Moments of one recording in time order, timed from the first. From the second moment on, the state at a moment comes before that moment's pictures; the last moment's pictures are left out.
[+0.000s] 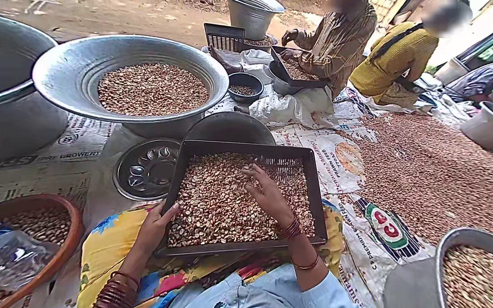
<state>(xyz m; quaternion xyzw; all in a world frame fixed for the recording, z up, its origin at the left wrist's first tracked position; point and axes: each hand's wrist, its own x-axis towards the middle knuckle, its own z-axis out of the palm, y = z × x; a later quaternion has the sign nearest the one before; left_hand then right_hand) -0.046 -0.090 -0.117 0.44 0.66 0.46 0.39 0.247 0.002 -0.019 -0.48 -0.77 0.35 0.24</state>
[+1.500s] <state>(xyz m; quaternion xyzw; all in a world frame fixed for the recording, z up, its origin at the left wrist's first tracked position) 0.101 0.049 -0.027 0.68 0.70 0.19 0.14 0.412 -0.021 -0.079 -0.45 -0.38 0.61 0.53</state>
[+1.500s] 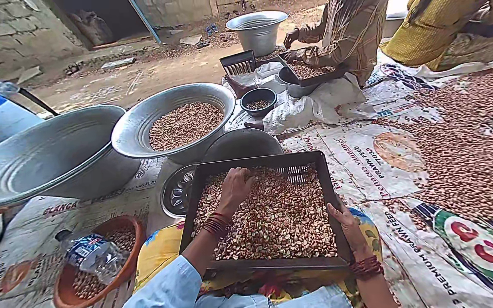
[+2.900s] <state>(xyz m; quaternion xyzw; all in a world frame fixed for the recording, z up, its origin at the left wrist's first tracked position) 0.098 0.065 -0.042 0.63 0.63 0.33 0.32 0.412 -0.022 -0.077 -0.44 -0.38 0.62 0.53</state>
